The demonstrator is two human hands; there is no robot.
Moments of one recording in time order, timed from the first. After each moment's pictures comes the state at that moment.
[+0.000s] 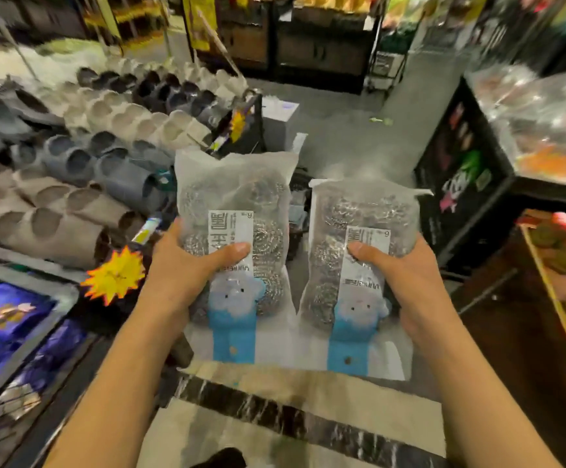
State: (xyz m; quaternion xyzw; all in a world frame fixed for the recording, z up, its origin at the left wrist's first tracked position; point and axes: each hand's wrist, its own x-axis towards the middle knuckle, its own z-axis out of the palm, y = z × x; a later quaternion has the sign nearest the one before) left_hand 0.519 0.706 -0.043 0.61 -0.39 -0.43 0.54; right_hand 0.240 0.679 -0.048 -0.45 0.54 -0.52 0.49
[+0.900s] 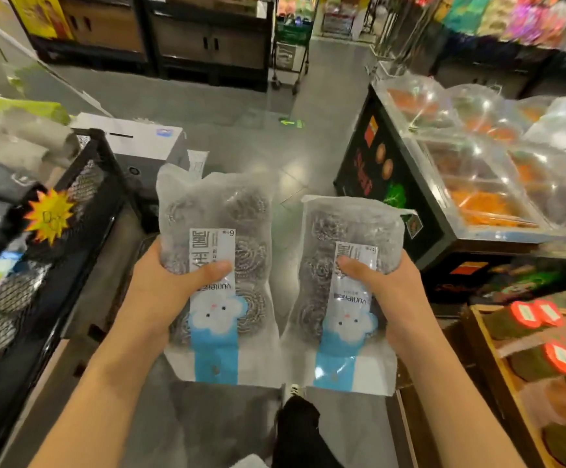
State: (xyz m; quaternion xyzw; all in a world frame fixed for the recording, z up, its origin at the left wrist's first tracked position) left_hand 0.333 0.165 -0.076 0.56 -0.41 -0.55 0.47; right_hand 0.057 0.212 -0.064 -0.34 0.64 -0.54 0.44
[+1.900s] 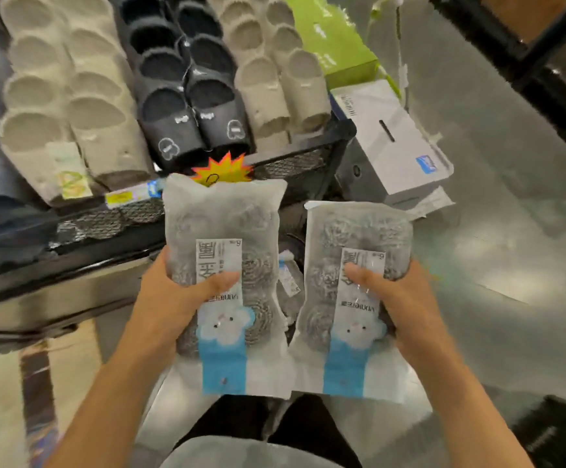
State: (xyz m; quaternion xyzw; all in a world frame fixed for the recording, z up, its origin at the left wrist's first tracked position) left_hand 0.405 -0.080 -0.164 0.71 0.05 -0.30 0.64; right_hand 0.250 -0.317 -0.153 -0.61 0.42 -0.11 0.66
